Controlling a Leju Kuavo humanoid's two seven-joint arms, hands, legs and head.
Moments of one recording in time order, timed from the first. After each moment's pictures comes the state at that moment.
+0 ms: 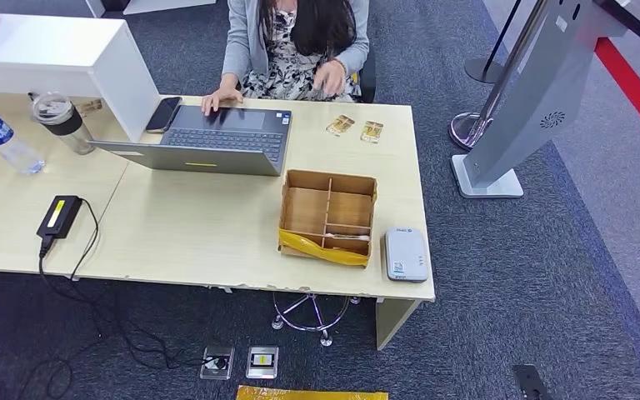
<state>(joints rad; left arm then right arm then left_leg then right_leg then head) -0.12 0.04 -1.07 -0.18 0.66 0.31 0.08 -0.15 -0.30 0.31 -0.28 -0.11 -0.27 0.10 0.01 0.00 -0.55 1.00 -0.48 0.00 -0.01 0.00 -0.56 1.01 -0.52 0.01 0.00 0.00</state>
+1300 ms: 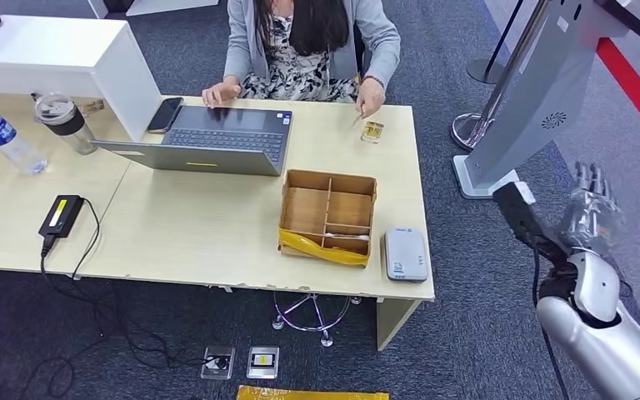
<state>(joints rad) -0.12 0.06 -1.13 -0.20 0.56 0.31 0.06 -0.43 -0.59 0.55 -1.33 0.86 -0.41 0.59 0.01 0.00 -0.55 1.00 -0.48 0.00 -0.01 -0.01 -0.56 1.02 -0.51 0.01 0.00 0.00</state>
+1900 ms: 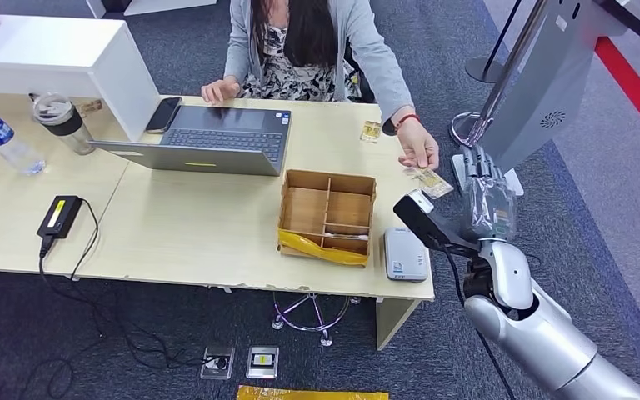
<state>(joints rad) -0.13 0.06 -1.16 -0.21 0.55 0.30 0.06 -0.56 -0.44 0.81 -1.35 0.91 -0.38 0.49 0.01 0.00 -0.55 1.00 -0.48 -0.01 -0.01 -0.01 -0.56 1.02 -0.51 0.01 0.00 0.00</state>
